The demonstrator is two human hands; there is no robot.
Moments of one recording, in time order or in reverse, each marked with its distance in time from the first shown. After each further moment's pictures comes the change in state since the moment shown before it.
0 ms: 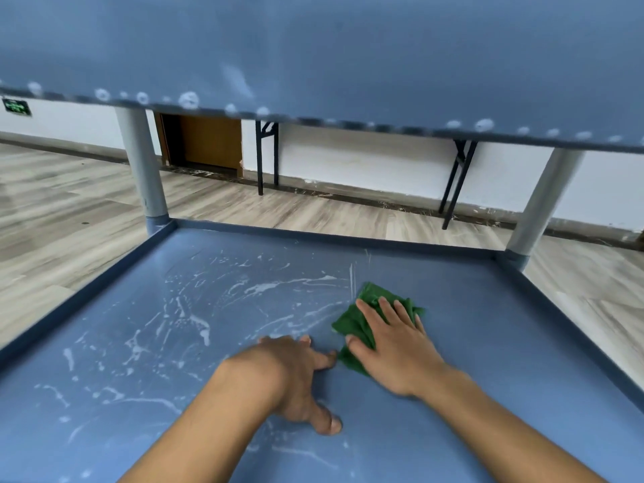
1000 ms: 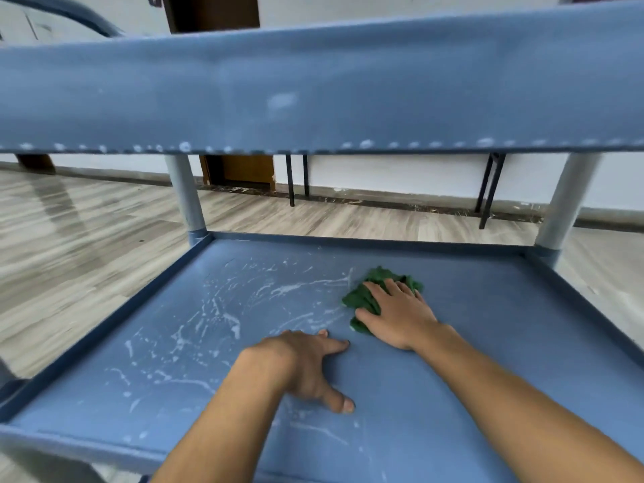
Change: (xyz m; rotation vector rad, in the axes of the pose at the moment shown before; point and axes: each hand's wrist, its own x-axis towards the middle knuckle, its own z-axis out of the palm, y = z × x) left_hand 0.000 -0.003 0.006 -0.107 0.054 -0.097; right_hand 0.063 0.006 -0.002 0.022 -0.006 -0.082
